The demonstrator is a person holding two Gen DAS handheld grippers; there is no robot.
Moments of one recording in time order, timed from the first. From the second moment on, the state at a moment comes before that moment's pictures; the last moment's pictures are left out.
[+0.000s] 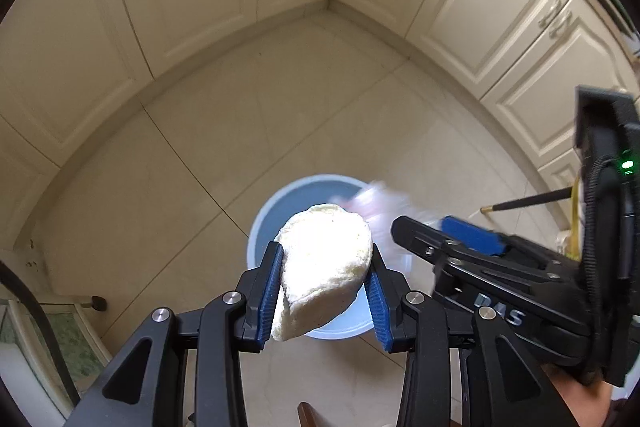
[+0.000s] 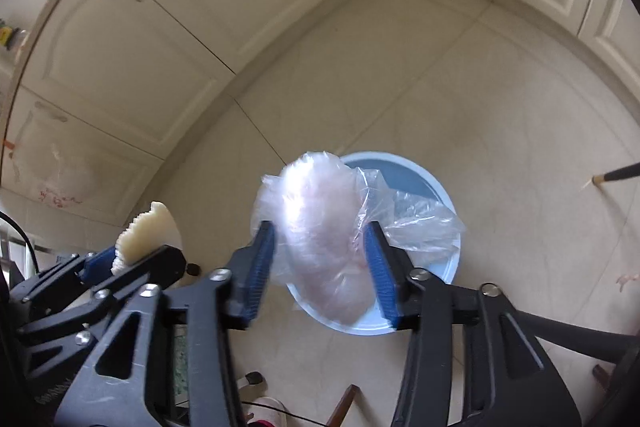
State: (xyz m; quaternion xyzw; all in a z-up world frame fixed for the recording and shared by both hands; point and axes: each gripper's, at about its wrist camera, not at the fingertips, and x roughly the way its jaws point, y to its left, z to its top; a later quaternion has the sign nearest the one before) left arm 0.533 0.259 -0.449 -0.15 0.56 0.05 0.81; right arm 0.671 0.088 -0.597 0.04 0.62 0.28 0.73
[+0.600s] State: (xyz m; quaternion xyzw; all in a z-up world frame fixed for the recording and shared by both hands) left arm 0.595 0.227 -0.449 -0.12 0.59 0.06 0.80; right arm 0.678 0.045 -0.562 -0.01 0.59 0.19 0.79
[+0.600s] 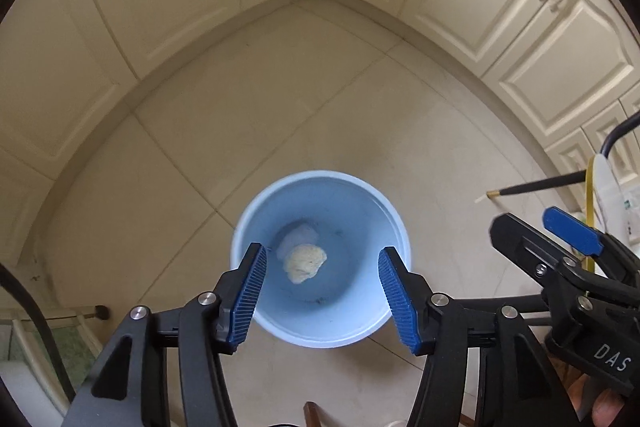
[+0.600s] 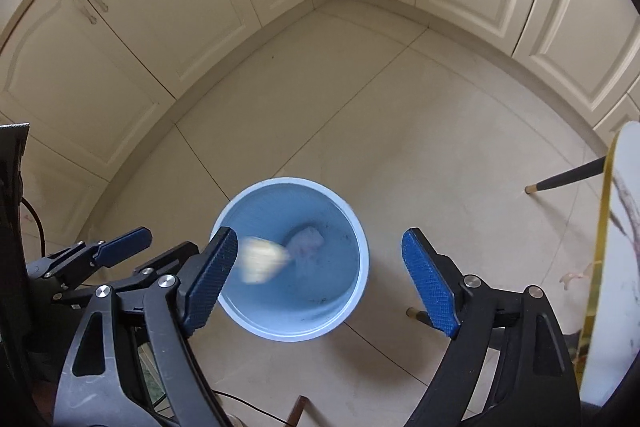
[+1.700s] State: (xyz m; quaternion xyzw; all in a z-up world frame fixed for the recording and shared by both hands) left arm 0.304 0.023 -0.071 -0.02 0.11 0.08 0.99; right arm 0.377 -0.105 -0.090 -0.04 0.16 0.13 0.98
